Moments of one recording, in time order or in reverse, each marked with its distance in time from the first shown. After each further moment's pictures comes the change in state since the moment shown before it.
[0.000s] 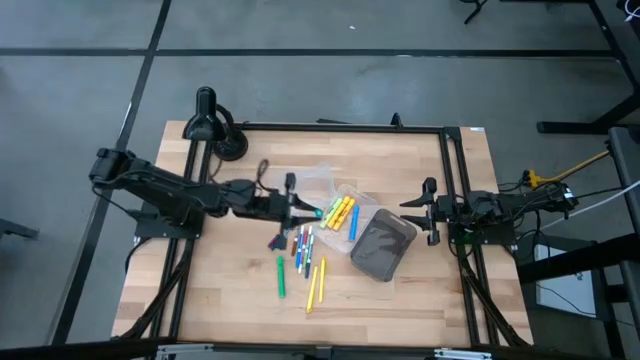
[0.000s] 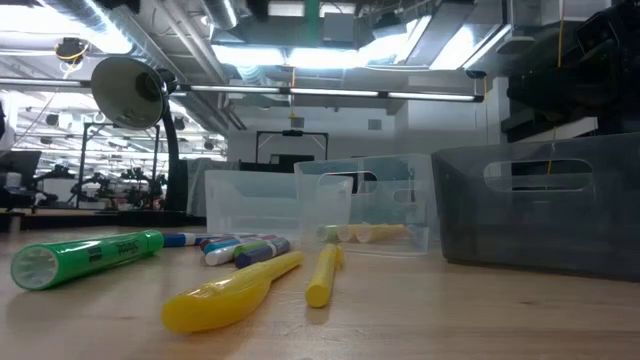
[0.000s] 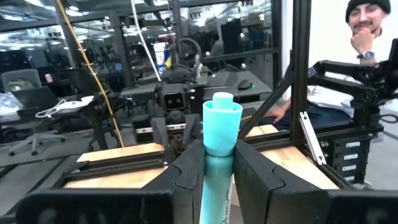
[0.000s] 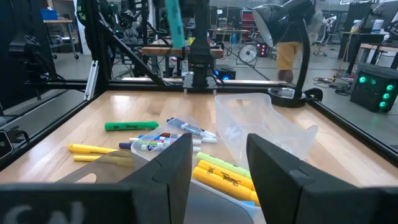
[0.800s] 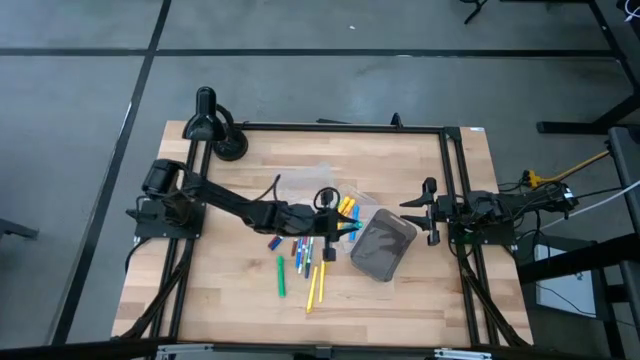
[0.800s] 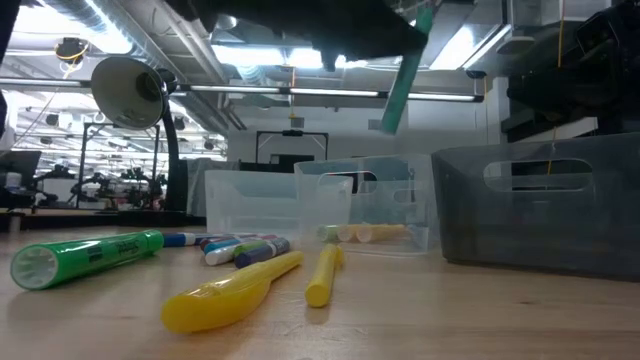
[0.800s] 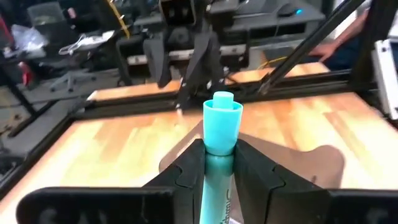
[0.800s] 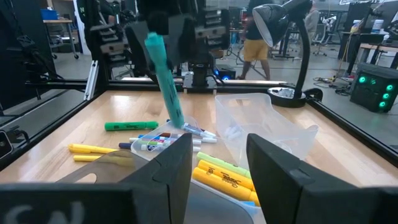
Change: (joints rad) left arm -0.033 0.477 0.343 -0.127 -0.218 -0.039; right arm 0.000 0.000 0.000 0.000 0.000 0.000
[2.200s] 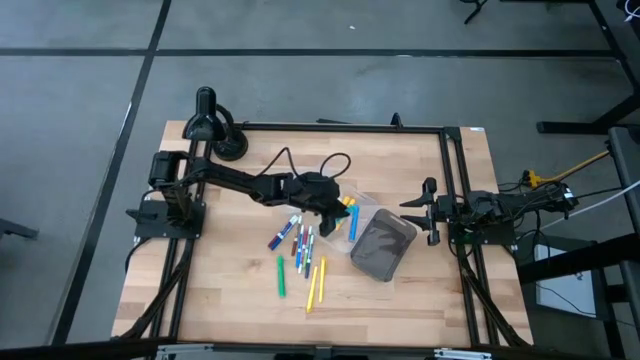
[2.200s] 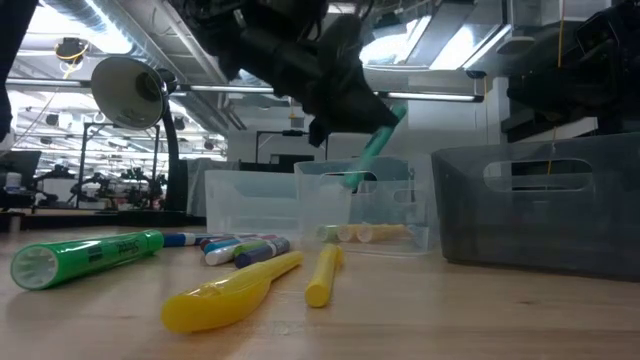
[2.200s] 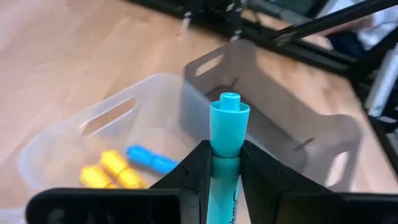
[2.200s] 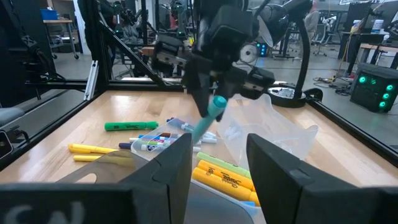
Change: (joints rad) left arm 0.238 0.011 0.001 -0.267 0.392 -0.398; right arm 0.000 0.000 0.000 0.000 0.000 0.000
